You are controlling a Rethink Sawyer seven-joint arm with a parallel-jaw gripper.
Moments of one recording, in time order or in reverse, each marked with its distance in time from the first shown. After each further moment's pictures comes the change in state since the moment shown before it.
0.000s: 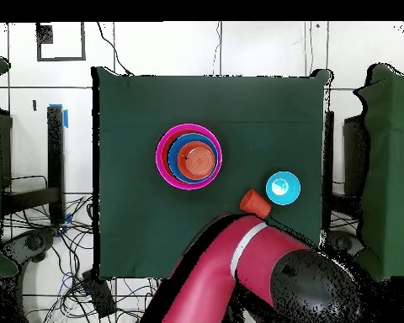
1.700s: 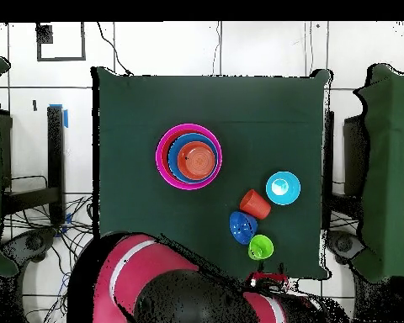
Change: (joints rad) arm 0.324 -0.144 -0.041 0.051 0.062 0.199 0.000
